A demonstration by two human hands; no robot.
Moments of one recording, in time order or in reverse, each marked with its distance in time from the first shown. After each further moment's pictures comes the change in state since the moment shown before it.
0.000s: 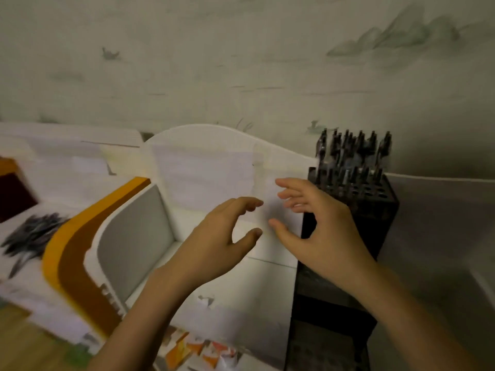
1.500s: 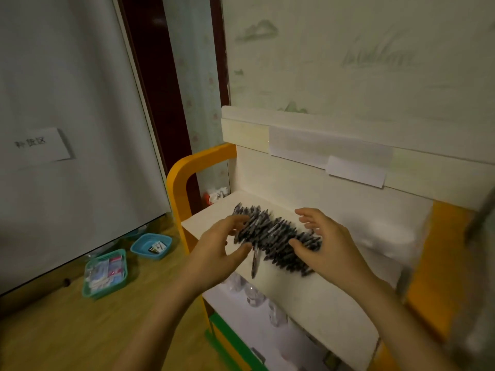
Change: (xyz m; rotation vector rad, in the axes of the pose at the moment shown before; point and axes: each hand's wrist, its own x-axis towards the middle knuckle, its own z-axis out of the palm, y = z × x) left_hand -0.250 -0.509 -0.349 0.060 0.229 -0.455; right_hand 0.165 -0.180 0.613 0.141 -0.343 -0.031
